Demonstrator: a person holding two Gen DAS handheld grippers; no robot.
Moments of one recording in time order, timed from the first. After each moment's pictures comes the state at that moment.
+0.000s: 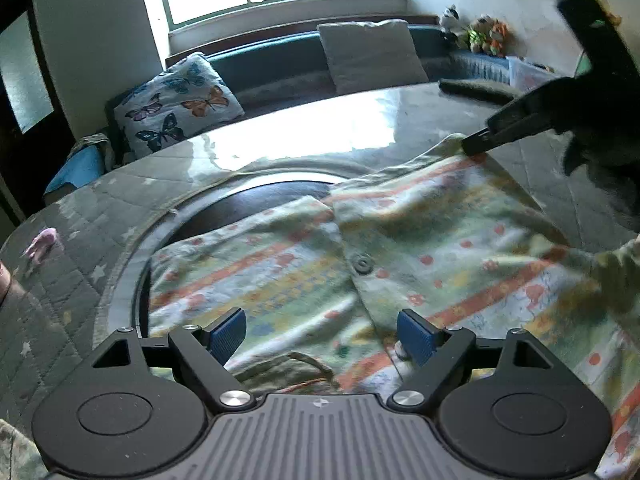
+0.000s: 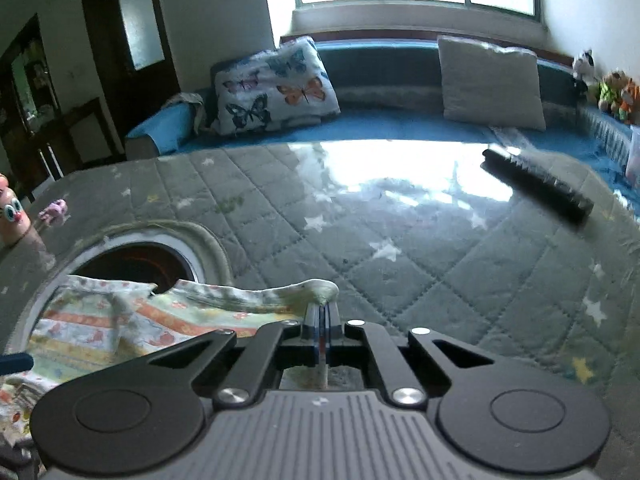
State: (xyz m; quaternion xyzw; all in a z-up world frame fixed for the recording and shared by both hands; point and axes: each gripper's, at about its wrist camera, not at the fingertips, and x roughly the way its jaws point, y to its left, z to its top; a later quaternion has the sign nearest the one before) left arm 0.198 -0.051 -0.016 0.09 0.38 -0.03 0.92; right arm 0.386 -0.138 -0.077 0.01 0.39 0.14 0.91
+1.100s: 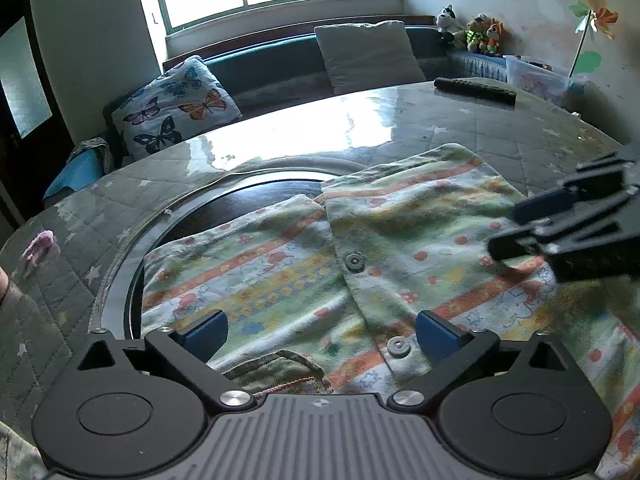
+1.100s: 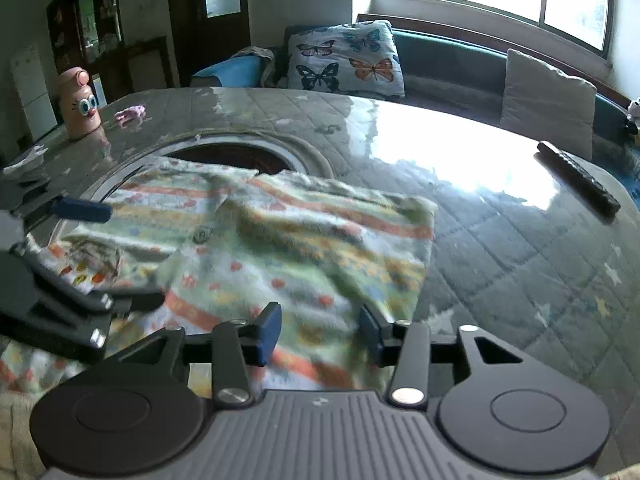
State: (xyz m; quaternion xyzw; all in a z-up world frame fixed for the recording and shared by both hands) left arm 0.194 -0.051 -0.018 0.09 0.37 -0.03 0.92; right arm 0.286 -0.104 -0.074 -0.08 0.38 0.22 0.89
